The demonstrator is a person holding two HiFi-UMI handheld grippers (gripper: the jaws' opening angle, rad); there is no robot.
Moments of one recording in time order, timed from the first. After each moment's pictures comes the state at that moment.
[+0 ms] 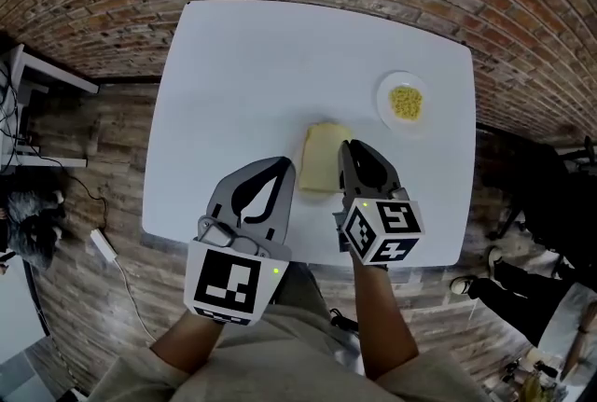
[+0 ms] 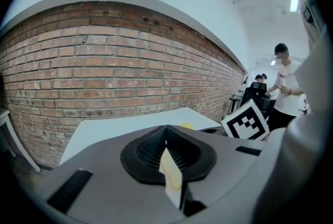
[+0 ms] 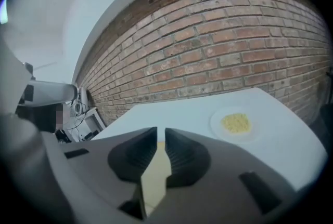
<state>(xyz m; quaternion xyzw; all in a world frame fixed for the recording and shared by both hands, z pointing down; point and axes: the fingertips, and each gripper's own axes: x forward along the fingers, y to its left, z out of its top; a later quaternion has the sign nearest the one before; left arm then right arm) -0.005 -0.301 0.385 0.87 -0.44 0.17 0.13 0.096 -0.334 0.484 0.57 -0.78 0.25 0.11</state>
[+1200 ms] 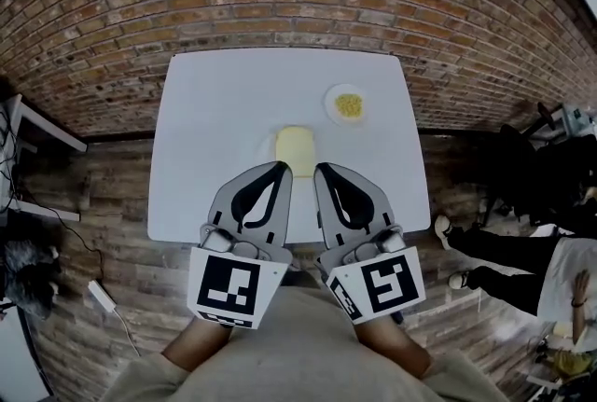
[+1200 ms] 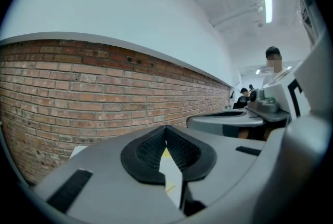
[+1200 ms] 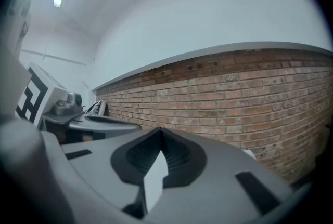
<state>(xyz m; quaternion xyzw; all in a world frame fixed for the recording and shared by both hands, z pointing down) 0.013 -0.200 0.260 0.91 -0.40 0.07 0.05 0.055 -0.189 0.253 0.57 -0.82 0.03 0.04</state>
